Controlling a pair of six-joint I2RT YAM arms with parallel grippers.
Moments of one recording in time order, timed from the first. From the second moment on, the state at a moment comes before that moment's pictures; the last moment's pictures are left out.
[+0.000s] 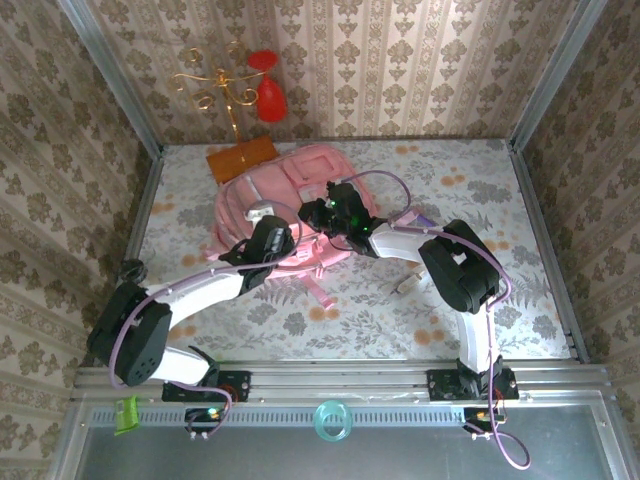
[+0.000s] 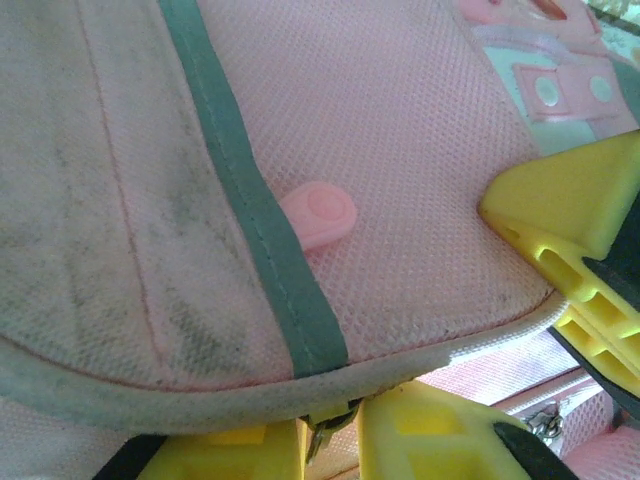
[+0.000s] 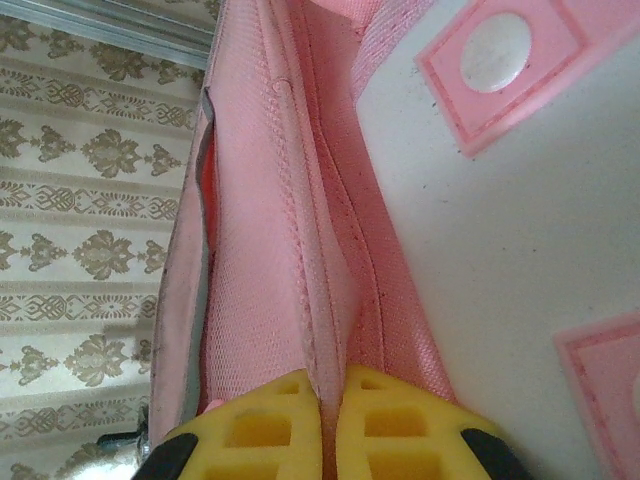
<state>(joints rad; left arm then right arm) -0.67 1.39 0.71 0.02 -0.35 -0.68 0.64 2.00 1.23 0.36 -0.24 1.12</state>
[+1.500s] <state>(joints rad) -0.44 1.16 0.65 -0.18 0.03 -0.32 0.53 1.98 1.41 -0.10 -0.49 0.55</state>
